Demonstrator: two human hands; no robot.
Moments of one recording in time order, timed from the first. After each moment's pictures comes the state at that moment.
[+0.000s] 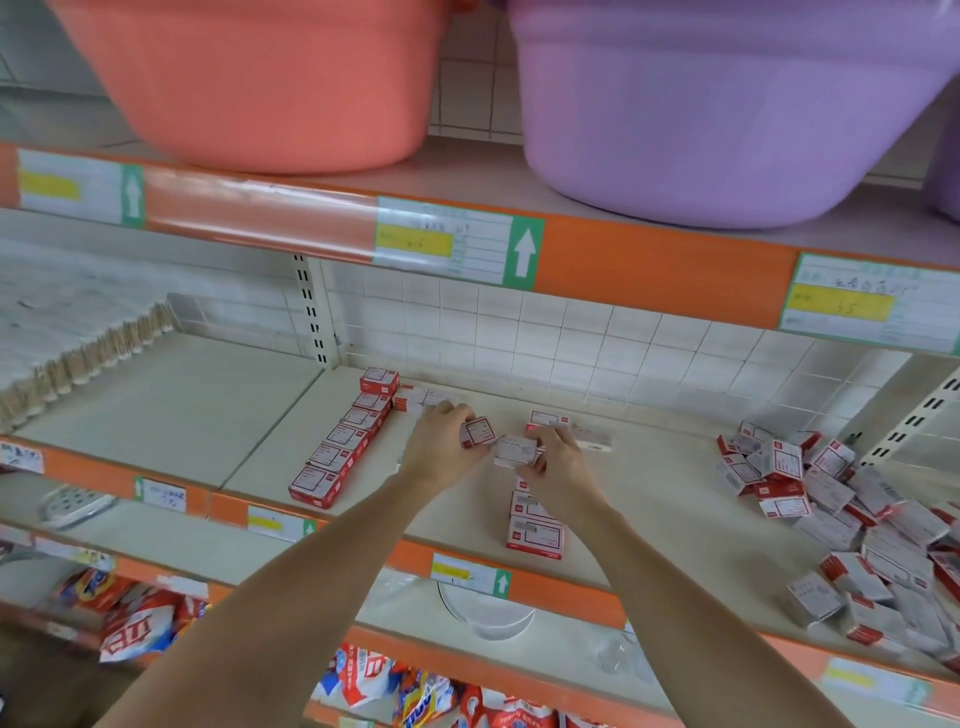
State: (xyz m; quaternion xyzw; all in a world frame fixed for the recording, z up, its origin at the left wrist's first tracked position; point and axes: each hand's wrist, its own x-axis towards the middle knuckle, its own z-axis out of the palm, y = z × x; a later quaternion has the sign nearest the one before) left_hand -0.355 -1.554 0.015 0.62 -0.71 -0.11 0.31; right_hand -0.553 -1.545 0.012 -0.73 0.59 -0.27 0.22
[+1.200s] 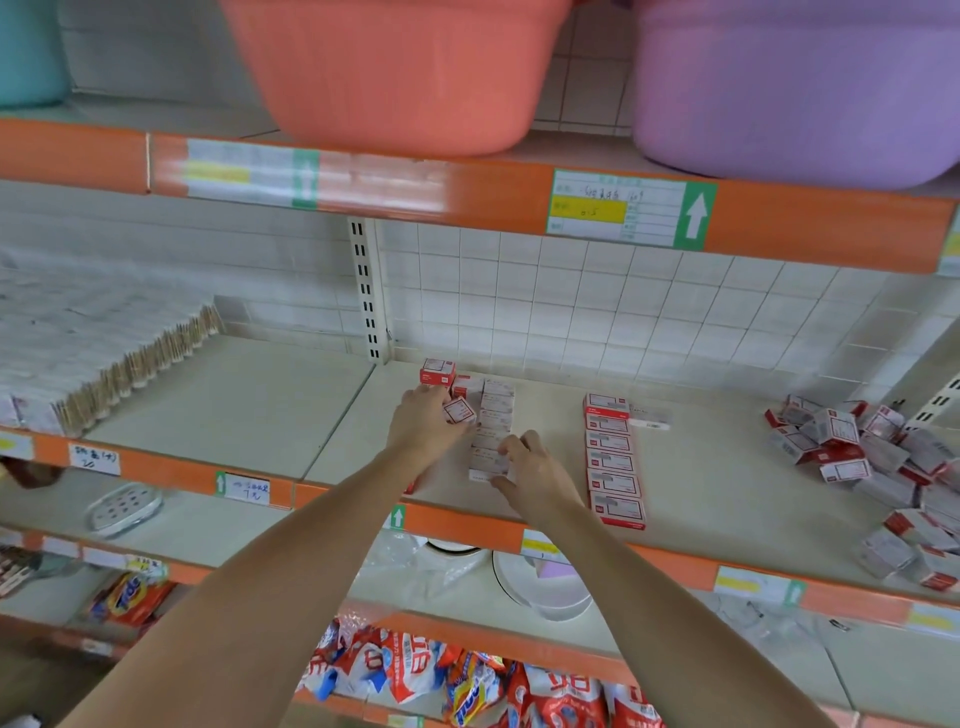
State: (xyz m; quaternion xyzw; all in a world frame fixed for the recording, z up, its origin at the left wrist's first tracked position) left_hand -0.236 -1.541 0.021 0.67 -0.68 -0.13 0.28; right_hand -0.422 -1.498 -0.003 -0.79 0.58 -0.16 0.14
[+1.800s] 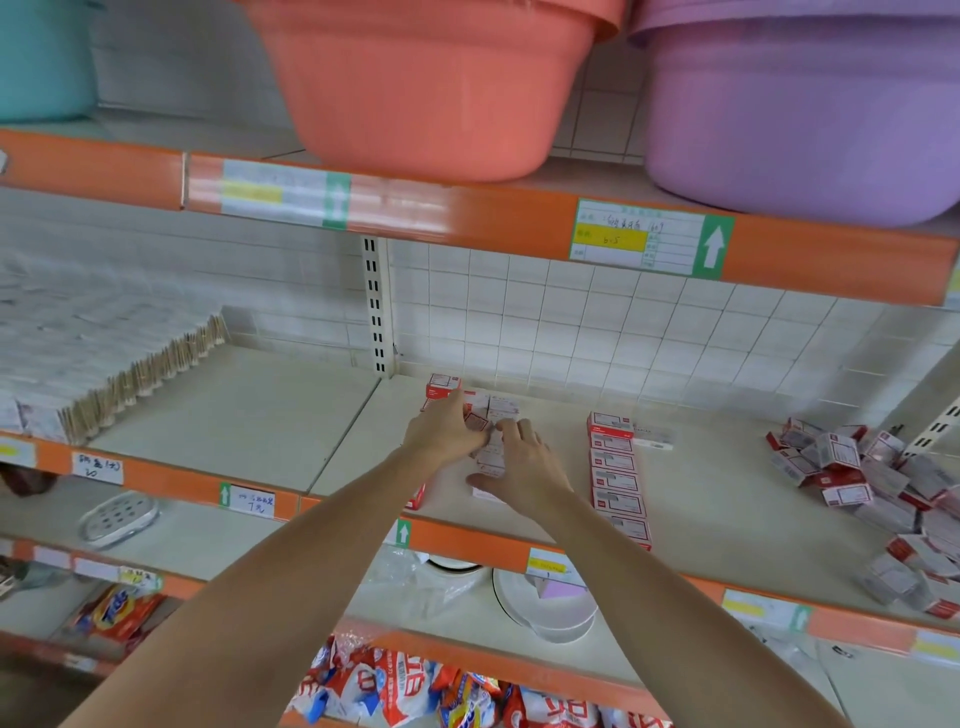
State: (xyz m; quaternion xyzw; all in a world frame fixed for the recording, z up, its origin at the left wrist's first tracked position) left_hand -0.245 -1.547 0.045 0.66 -0.69 -0.21 0.23; right_hand -0.399 -1.518 0.022 -0.79 0.58 -0.18 0.11
